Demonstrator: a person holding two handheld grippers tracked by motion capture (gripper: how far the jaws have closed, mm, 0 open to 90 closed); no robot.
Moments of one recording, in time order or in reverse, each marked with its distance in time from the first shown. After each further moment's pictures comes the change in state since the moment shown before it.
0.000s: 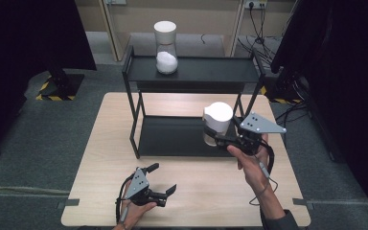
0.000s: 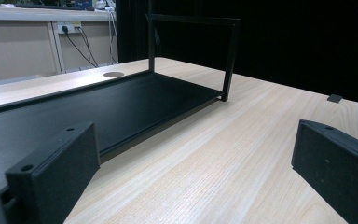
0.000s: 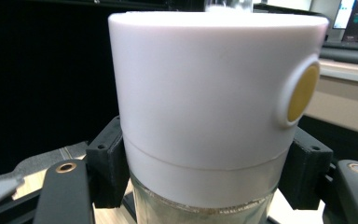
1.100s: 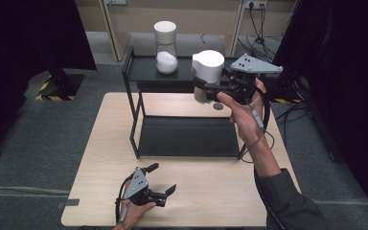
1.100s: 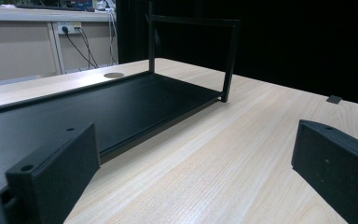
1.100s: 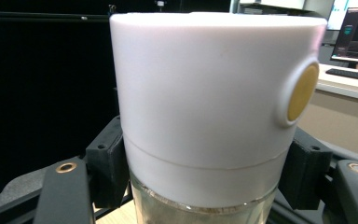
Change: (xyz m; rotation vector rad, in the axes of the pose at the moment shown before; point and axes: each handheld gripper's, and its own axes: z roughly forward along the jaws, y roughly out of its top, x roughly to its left) left arm 0.001 0.000 -0.001 -0.004 -0.001 -0.004; right arm -0.020 0.115 0.050 0.020 -0.029 0.004
